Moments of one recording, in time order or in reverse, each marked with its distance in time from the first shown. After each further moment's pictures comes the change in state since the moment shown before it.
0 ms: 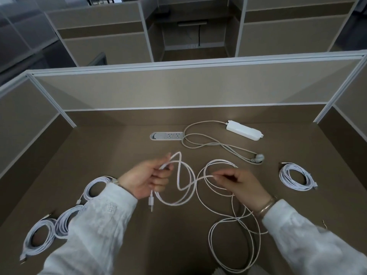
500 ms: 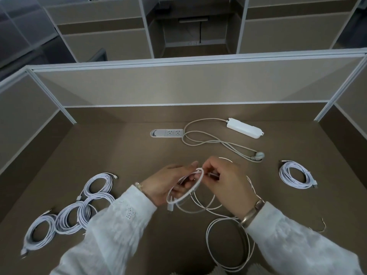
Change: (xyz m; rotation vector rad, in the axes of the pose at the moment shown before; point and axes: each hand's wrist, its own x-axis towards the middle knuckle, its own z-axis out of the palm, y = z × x) left_hand 0.003 -0.020 0.045 0.207 -0.054 0.027; right_hand -0.009 -0.042 0.030 -0.476 0.180 -0.364
